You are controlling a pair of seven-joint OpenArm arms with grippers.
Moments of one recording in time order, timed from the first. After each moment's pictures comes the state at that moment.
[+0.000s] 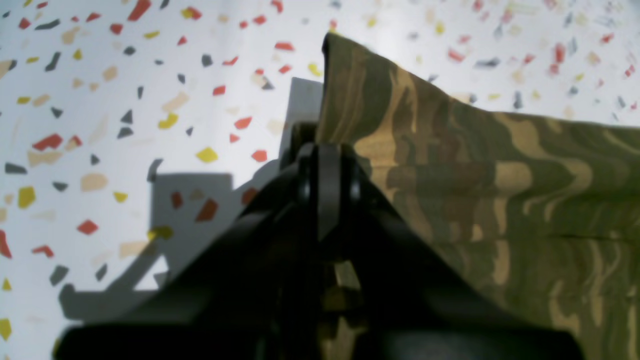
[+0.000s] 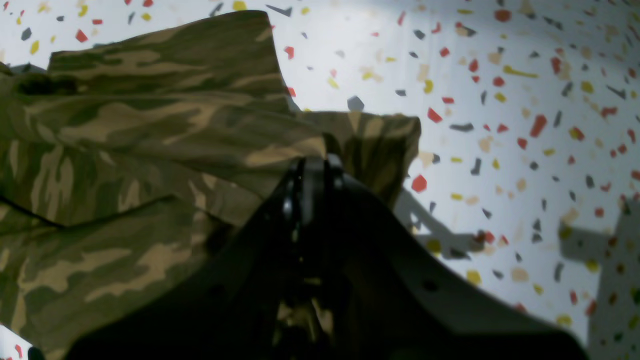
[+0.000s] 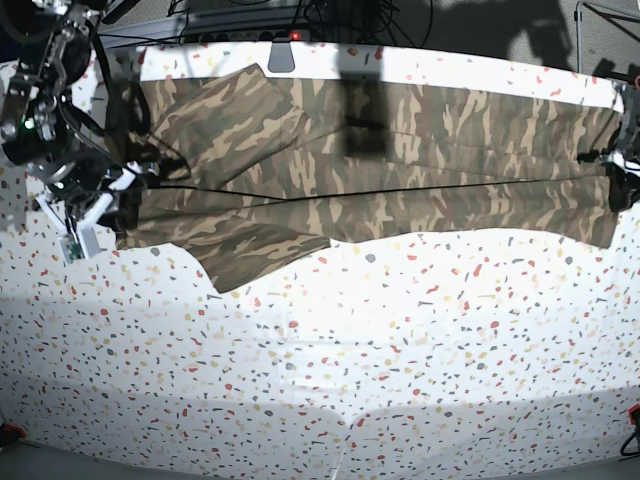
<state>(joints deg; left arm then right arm) 14.2 -32.8 -19.6 70.4 -34.4 -28.9 12.9 -11.4 18.4 24.6 110.1 23.7 30.1 -54.1</state>
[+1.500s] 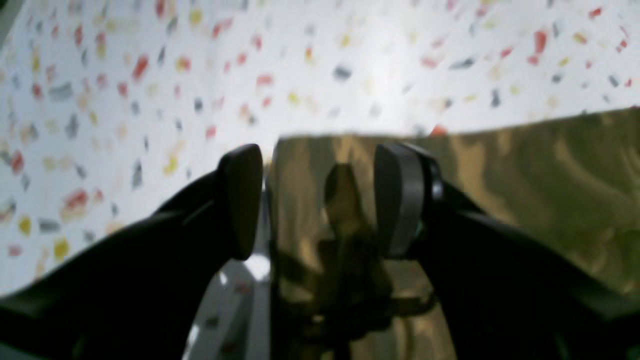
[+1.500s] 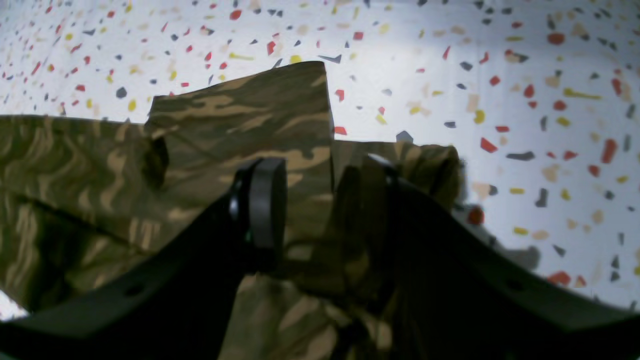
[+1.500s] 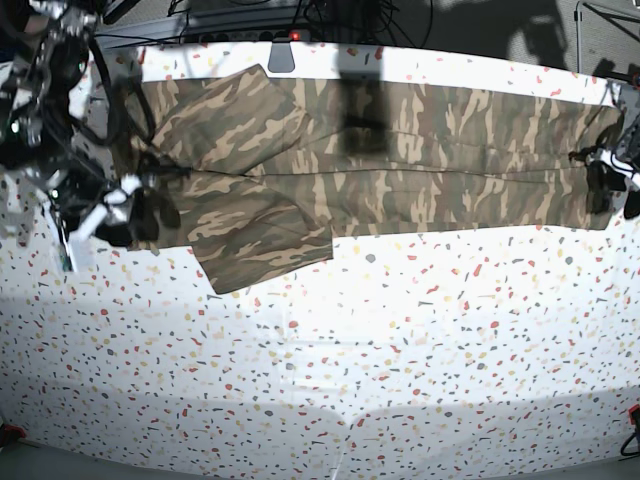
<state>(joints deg) 15.6 -32.0 -19.8 79.2 -27.4 -28.9 12.9 -6.3 18.2 24.7 107.1 36.9 30.3 -58.8</state>
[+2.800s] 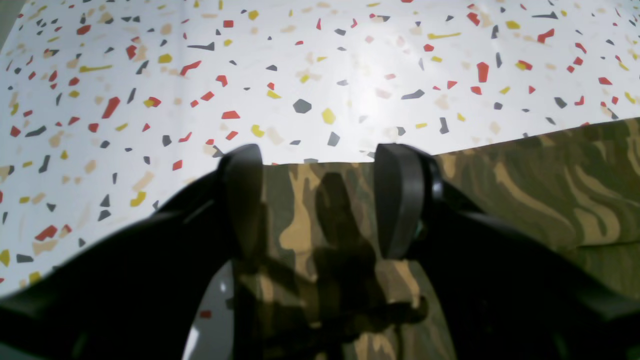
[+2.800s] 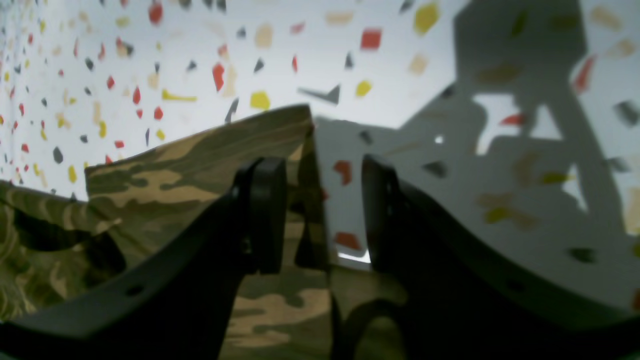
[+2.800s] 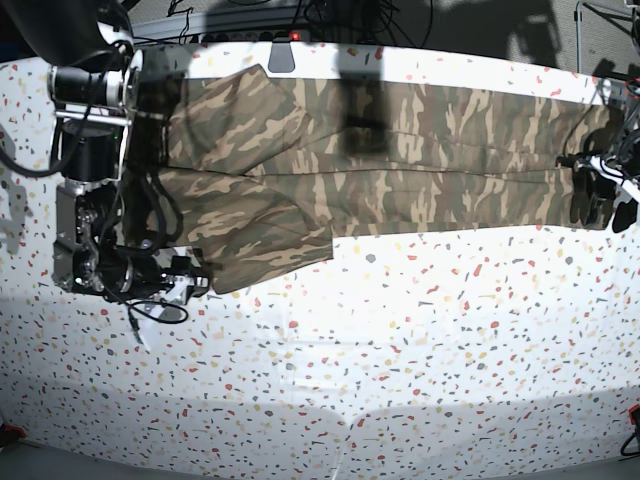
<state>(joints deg) 15.6 -29.6 -19.8 83.1 -27.0 -28.9 14.2 26.3 17.4 7.6 55.6 29.4 30.2 -55.8</state>
